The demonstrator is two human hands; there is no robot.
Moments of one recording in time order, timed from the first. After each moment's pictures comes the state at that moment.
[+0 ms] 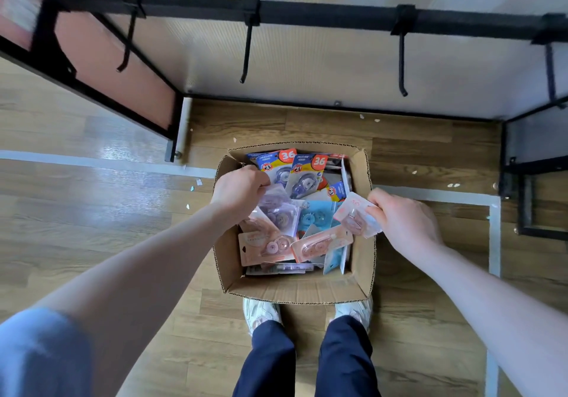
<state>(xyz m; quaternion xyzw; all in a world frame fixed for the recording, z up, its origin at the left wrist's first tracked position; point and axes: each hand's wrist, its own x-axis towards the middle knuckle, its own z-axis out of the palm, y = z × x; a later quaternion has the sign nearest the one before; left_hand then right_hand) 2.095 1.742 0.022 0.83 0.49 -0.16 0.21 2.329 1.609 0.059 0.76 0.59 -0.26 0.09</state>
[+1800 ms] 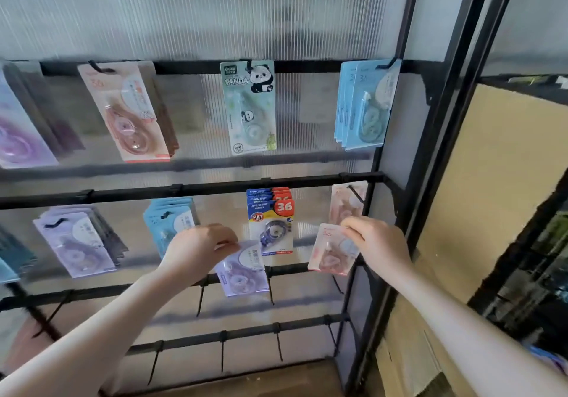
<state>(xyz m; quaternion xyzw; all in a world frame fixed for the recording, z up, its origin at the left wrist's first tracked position) 2.343 1.657 0.676 0.91 0.36 0.19 0.03 2.602 1.494 0.655 0.75 0.57 0.18 -0.28</state>
